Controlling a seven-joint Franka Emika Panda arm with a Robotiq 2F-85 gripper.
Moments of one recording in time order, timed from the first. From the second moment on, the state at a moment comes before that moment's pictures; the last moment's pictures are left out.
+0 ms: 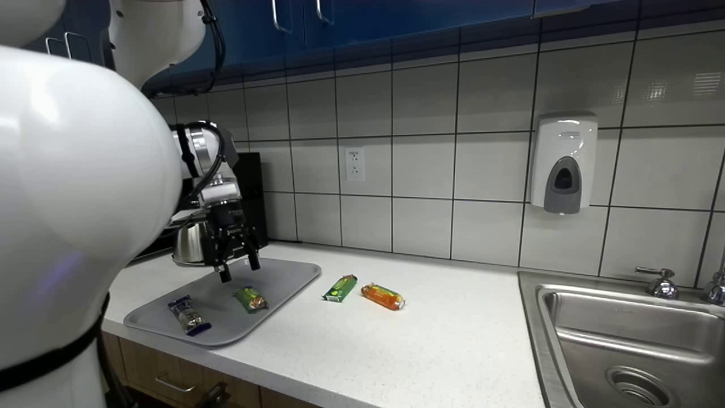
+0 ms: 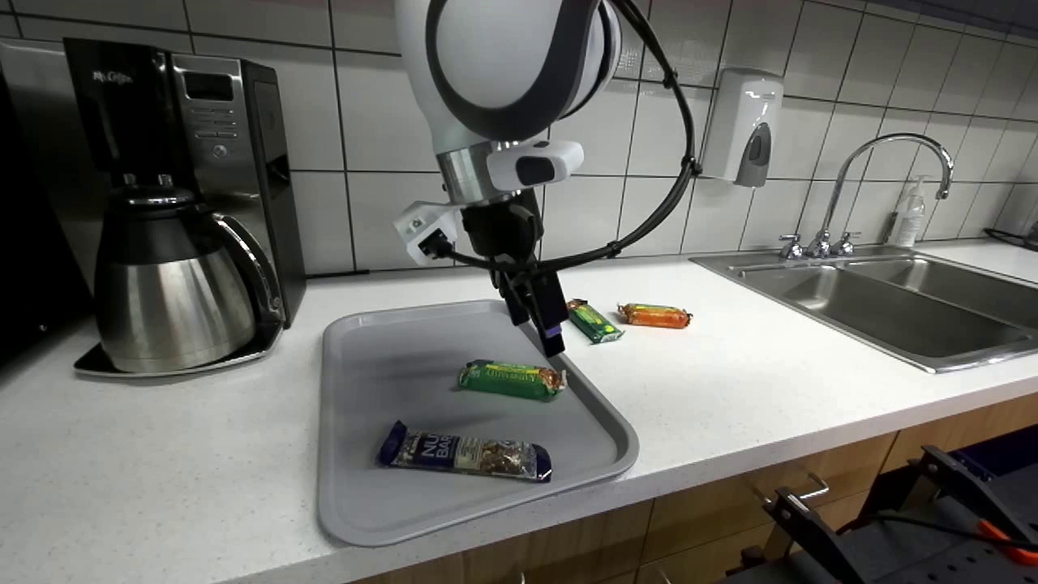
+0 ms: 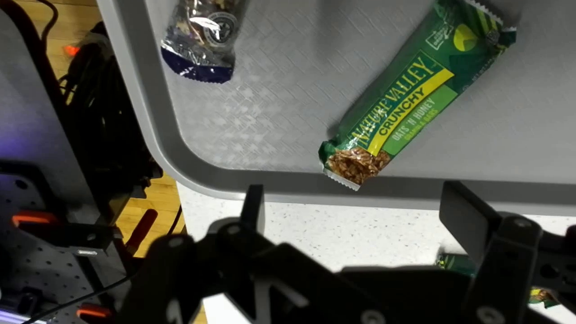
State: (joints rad) arm 0.46 0.32 0.13 -2.20 -0.35 2.26 2.28
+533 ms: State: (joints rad) arm 0.47 0.43 0.13 -2.12 -0.40 2.26 2.38
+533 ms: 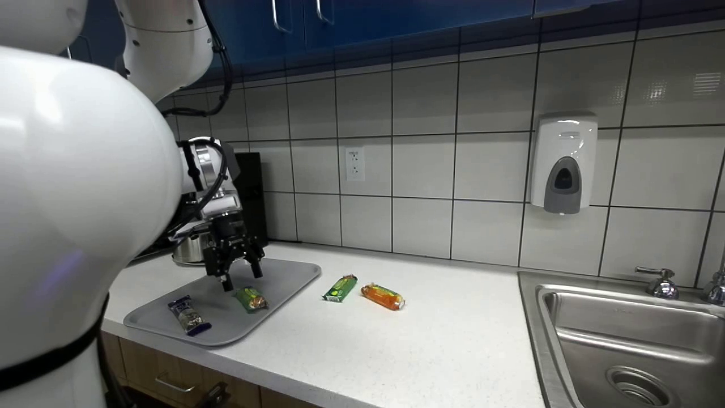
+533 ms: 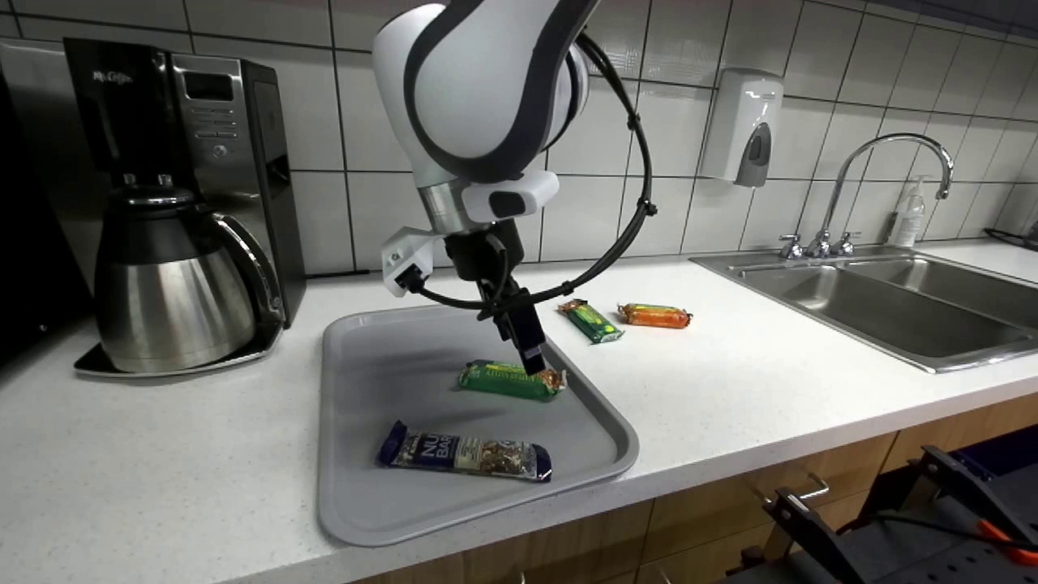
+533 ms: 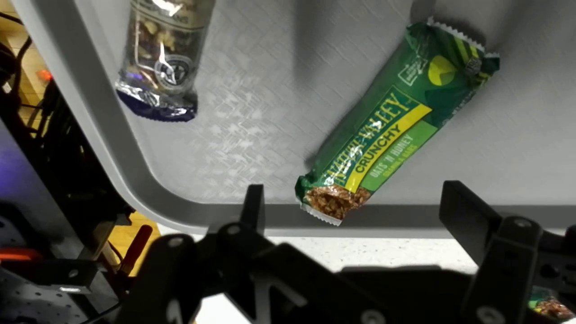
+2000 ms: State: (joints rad) arm 0.51 0.57 0.09 -2.01 -0.40 2.26 2.47
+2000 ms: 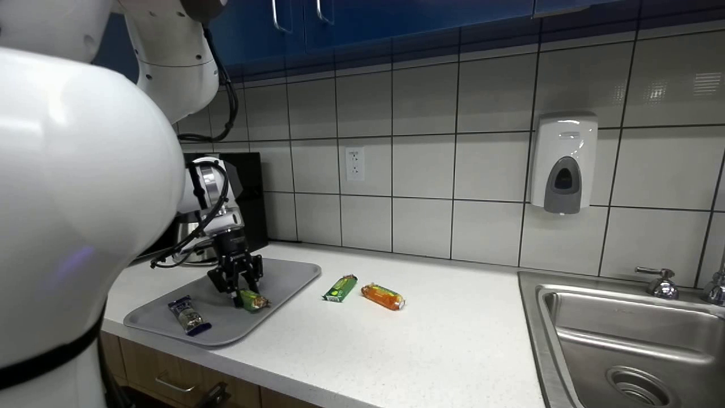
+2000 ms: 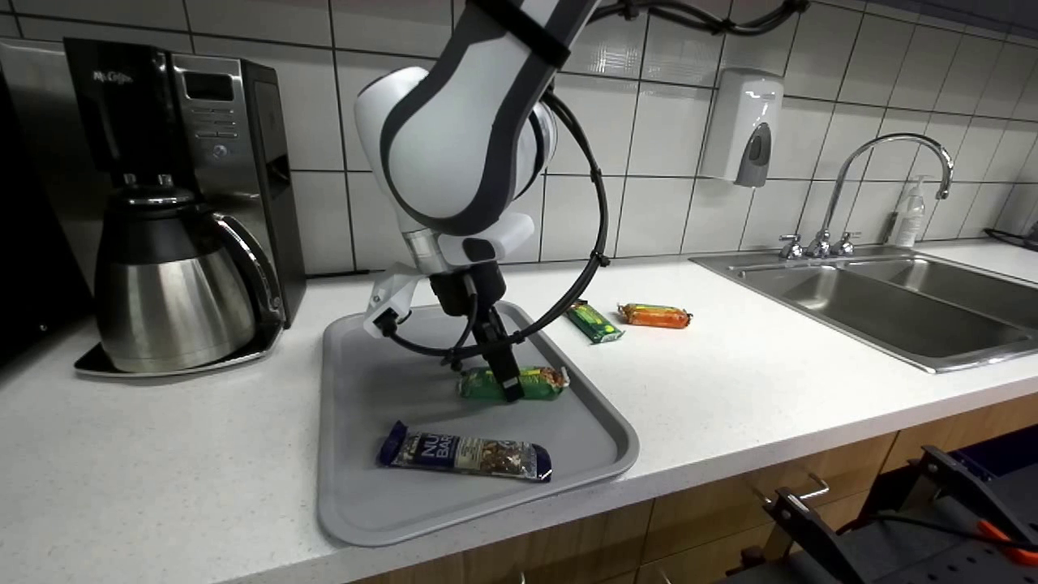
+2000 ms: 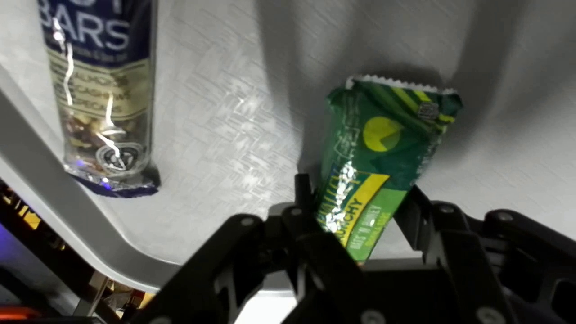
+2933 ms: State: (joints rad) arm 0.52 0.54 0.08 -1.98 -0.41 2.26 2.48
